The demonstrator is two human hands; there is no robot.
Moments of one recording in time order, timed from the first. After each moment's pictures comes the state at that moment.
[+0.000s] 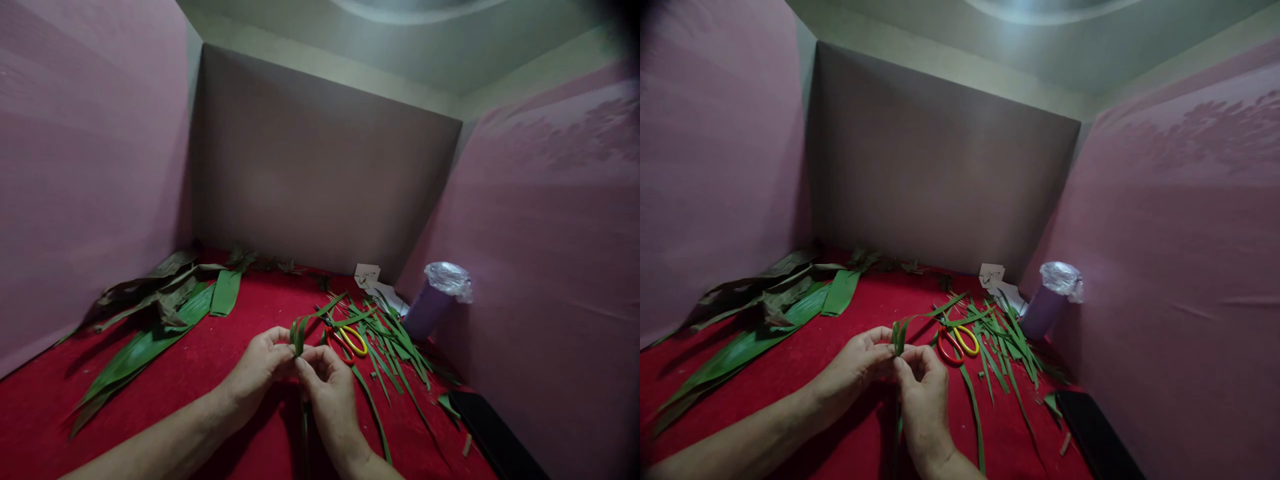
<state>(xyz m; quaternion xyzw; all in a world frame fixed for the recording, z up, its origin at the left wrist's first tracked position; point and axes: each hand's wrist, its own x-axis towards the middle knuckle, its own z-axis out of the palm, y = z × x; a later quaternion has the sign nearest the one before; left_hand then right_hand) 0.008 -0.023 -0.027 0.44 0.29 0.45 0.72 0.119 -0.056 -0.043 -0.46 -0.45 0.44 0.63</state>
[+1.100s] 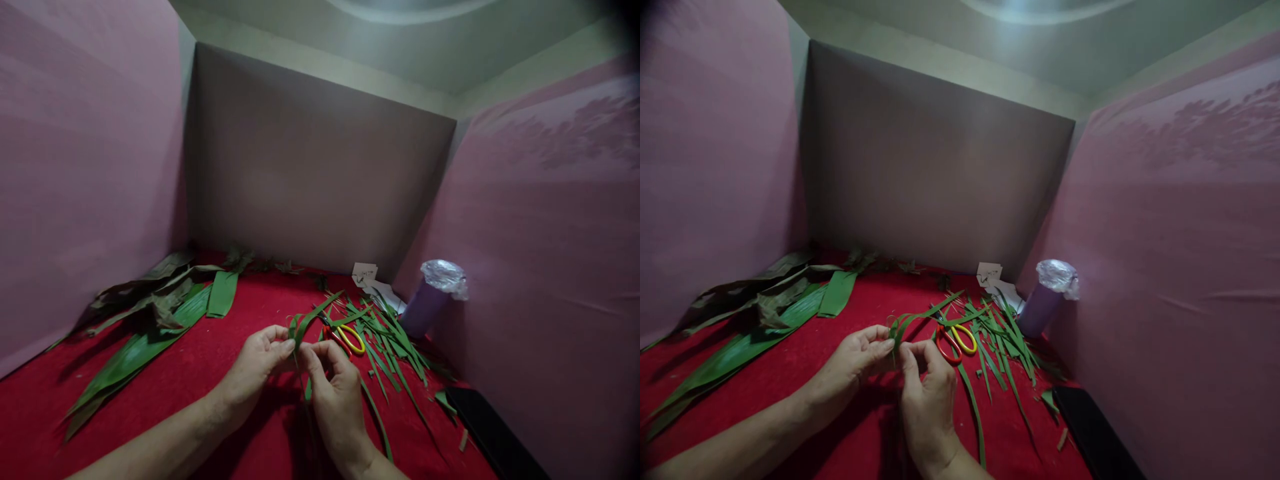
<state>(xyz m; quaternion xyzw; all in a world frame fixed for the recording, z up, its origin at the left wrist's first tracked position) 0.007 -0.022 -0.024 0.44 0.27 0.47 0.71 0.129 -0.064 -0.036 -0.51 -0.57 0.26 0.58</state>
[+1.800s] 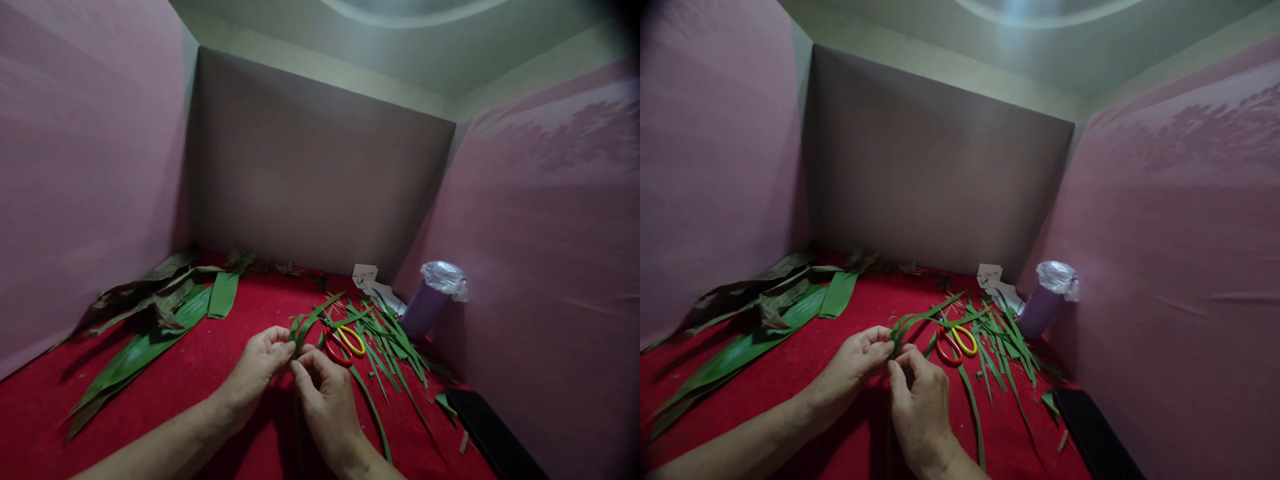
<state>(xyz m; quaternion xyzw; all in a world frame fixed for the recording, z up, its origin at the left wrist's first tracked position) 0.007 -0.021 -0.029 0.45 0.26 0.48 0.71 0.125 -0.065 -0.039 -0.52 -0.65 0.23 0.51</state>
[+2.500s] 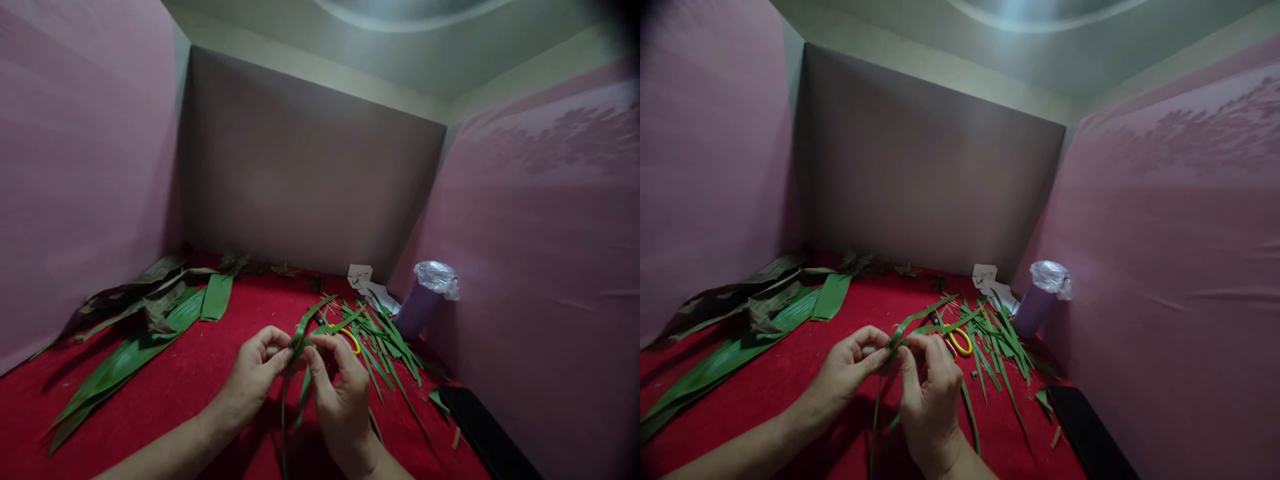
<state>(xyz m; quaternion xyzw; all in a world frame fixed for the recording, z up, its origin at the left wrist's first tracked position) 0.009 -0.027 -0.022 0.52 0.31 0.51 0.61 0.139 -0.064 -0.025 -0.49 -0.64 0.09 0.59</state>
